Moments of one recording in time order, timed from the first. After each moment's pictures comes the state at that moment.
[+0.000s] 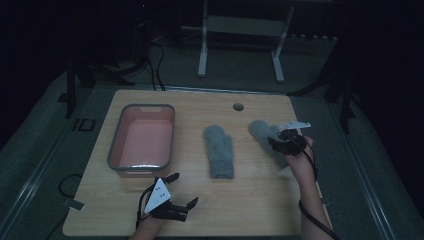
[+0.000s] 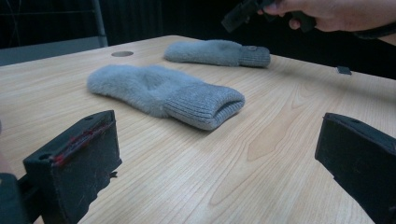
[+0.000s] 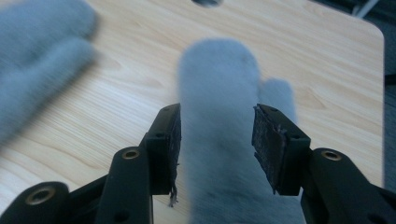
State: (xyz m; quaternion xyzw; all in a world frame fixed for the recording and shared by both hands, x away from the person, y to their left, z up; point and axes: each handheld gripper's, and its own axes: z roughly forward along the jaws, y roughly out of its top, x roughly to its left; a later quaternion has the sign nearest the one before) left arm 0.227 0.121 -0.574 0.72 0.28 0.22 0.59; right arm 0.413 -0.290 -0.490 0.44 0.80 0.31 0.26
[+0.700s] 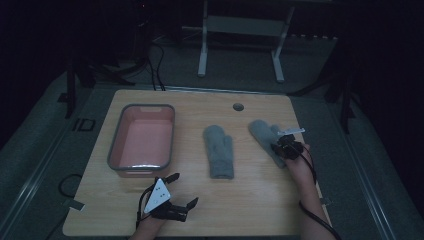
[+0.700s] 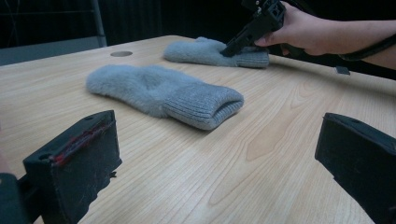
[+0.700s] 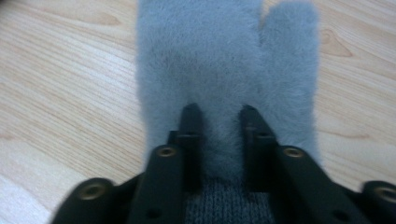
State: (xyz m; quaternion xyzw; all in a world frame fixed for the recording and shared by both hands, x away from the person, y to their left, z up) left arm 0.227 0.121 -0.574 0.72 0.28 0.22 0.59; right arm 0.433 -0.306 -0.542 0.46 0.81 0.26 0.24
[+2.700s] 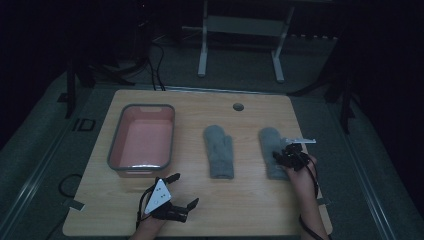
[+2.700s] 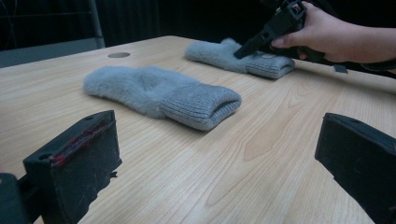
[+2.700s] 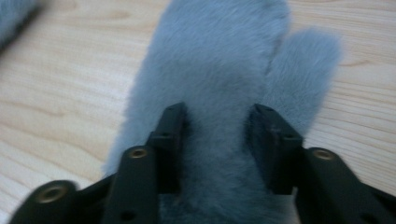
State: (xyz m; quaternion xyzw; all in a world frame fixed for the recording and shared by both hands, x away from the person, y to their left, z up) left arm 0.226 0.119 -0.574 0.72 0.27 0.22 0.59; right arm 0.393 -0.314 -0.543 0.53 0.76 0.30 0.21
